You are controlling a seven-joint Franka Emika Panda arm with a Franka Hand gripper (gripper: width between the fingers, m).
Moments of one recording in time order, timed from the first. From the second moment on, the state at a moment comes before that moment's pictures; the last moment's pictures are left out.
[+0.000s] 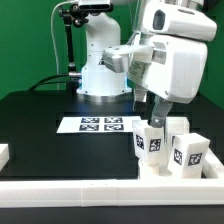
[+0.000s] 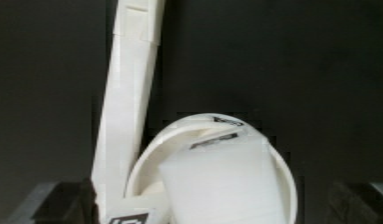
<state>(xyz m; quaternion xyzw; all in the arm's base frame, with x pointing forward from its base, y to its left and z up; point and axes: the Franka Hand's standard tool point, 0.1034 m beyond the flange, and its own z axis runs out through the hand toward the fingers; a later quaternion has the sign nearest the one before) 0.628 0.031 0.107 0.63 0.77 -0.05 0.09</state>
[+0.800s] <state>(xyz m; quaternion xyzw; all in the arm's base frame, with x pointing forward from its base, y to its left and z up) 0.622 0.029 0.092 0.62 0.78 -0.07 0.08</state>
